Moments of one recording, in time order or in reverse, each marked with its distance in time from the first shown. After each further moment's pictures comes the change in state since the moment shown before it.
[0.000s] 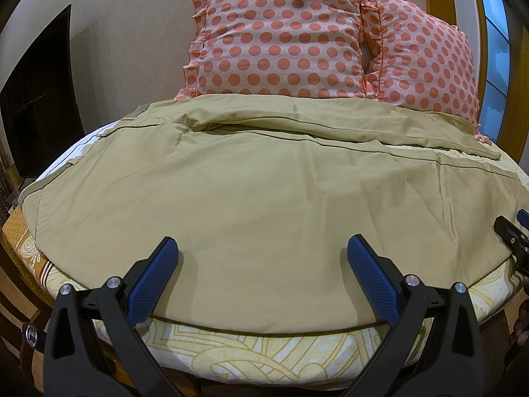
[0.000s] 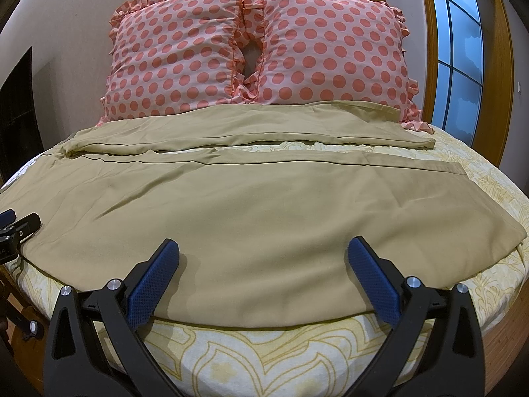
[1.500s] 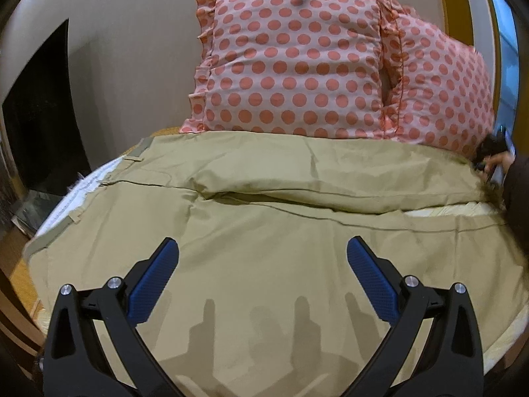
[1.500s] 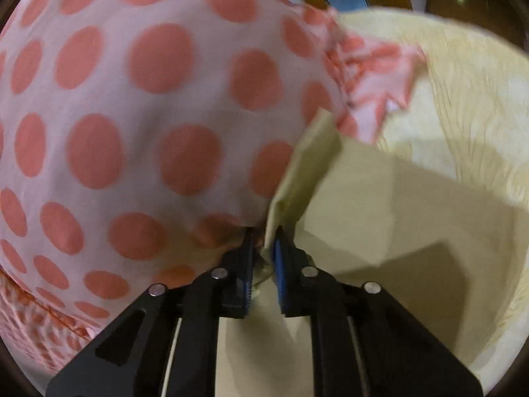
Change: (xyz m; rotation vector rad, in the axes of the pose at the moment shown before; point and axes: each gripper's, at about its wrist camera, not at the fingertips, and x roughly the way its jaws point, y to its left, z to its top) left arm 0.016 0.015 0.083 -0.033 -0.054 0.011; right arm 0.296 -0.267 0.195 0.992 0.202 -0.125
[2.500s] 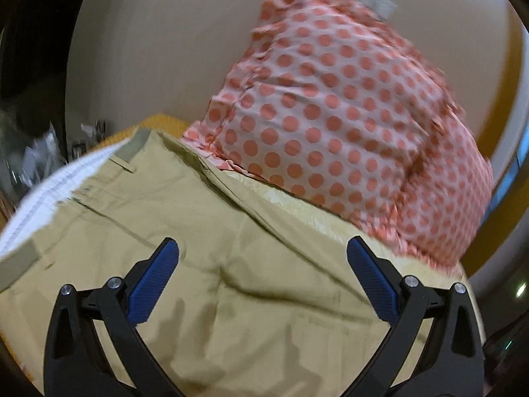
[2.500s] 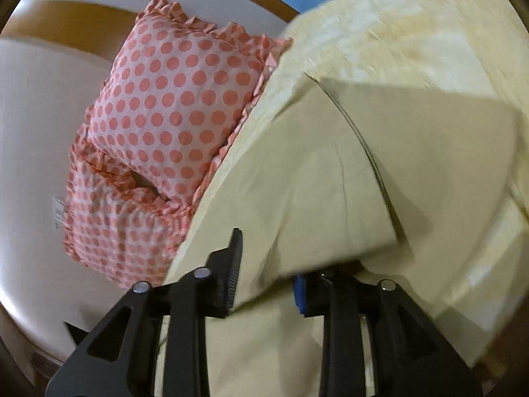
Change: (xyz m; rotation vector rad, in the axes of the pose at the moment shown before) left arm 0.073 0.121 0.100 -0.367 0.055 -0.195; right arm -0.210 -0.160 -0.125 0.005 0.008 0.331
